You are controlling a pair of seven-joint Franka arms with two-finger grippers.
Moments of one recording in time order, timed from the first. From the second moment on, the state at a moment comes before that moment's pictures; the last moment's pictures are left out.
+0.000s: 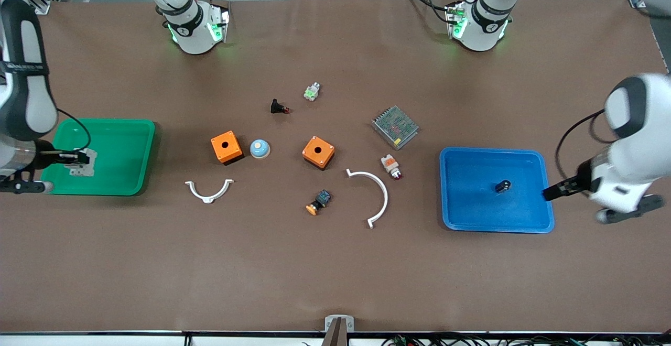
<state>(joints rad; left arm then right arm) 0.34 0.32 -0.38 -1.60 0.16 1.95 -0.34 -0.28 0.36 -0.05 -1.87 -0.08 2.03 -0.25</state>
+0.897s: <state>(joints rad) 0.17 -0.06 -0.21 -1.56 0.03 1.50 -0.12 -0.33 0.42 -0.05 -2.04 -0.08 2.28 -0.25</state>
